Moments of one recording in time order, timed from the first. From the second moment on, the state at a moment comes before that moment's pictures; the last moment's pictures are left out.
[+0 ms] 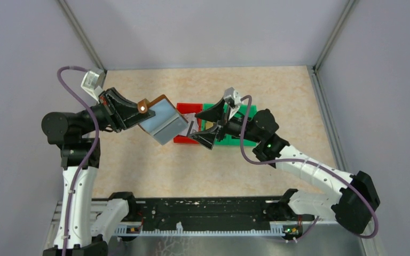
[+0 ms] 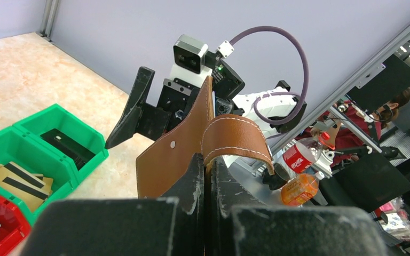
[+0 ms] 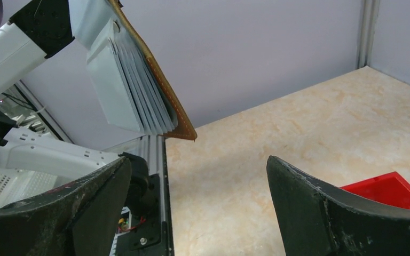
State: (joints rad) left arm 0.01 0.82 1.08 0.36 1.21 -1.16; right arm 0.79 1.10 0.79 0.57 -0.53 0.39
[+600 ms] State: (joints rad) left arm 0.01 0.82 1.08 0.36 1.21 -1.17; right arm 0.82 1.24 0.89 0.58 -0.48 0.39
